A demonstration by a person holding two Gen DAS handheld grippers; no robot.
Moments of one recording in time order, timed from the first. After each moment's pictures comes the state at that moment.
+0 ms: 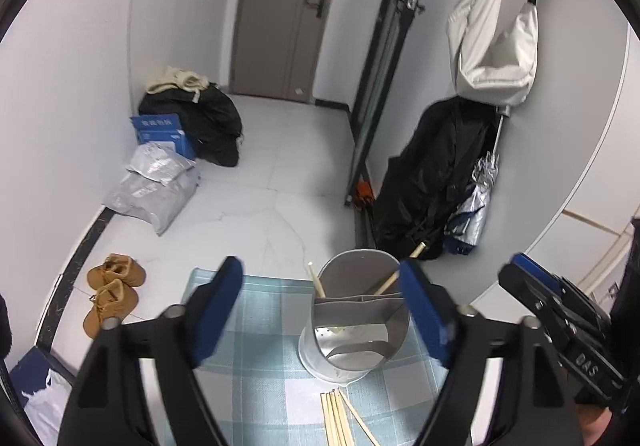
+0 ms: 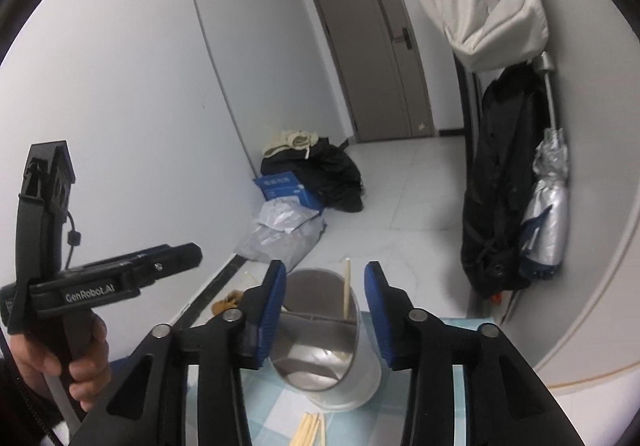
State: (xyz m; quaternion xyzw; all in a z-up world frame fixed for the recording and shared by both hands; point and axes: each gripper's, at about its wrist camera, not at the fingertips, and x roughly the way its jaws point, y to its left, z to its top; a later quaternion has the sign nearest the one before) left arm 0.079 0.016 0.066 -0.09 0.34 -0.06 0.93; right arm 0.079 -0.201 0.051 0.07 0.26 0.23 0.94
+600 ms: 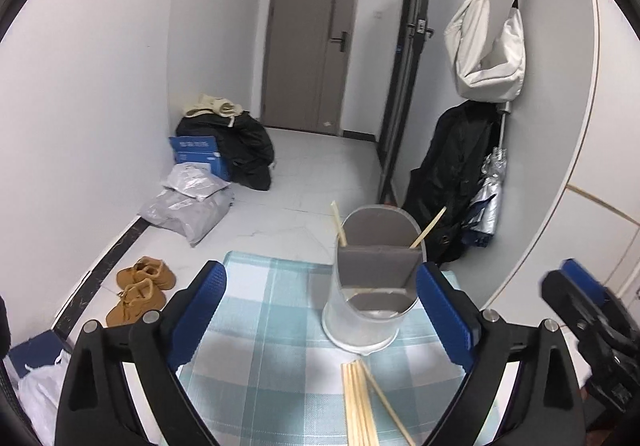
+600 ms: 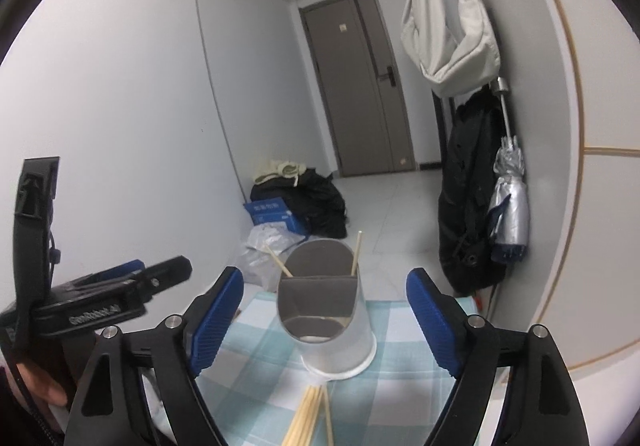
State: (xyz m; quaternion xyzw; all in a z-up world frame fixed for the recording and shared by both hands) left arm 0.003 0.013 0.021 -0.07 0.27 -0.01 0.96; right arm -0.020 -0.205 0.020 0.06 0.18 0.19 0.96
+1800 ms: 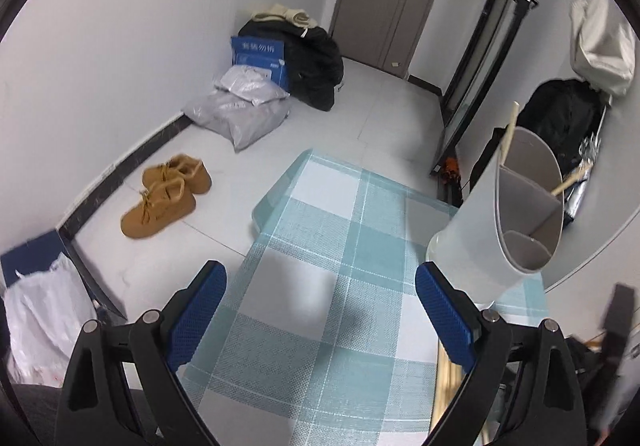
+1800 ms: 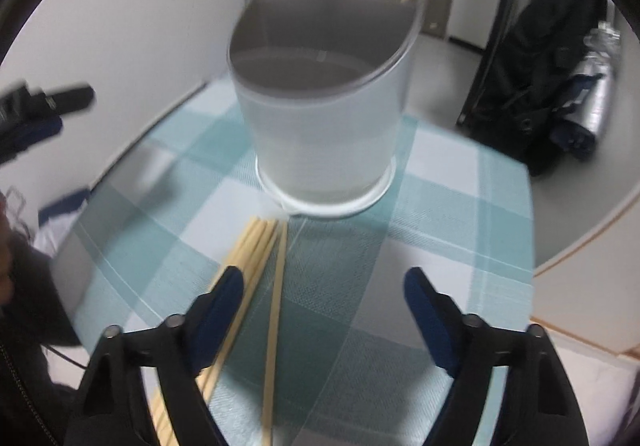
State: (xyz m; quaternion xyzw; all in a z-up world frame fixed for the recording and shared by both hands) left arm 0.029 0.092 -0.071 -0.16 0.39 0.07 0.90; right arm 0.060 -0.133 -0.149 -0.14 0.47 0.21 0.85
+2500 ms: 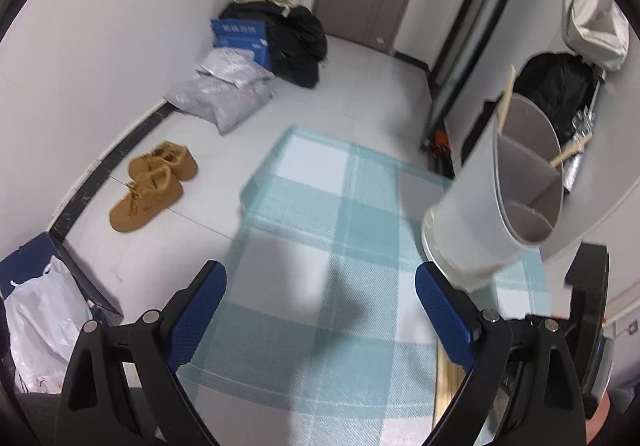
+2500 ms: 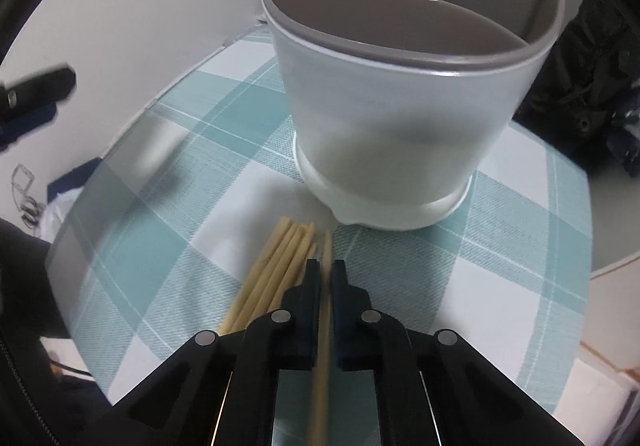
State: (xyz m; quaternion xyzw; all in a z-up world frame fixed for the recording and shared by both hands) left arm 0.038 0.085 -0.080 -0.15 0.44 0.03 0.89; right arm 0.062 -0.110 -0.165 -0.12 0.51 0.25 0.81
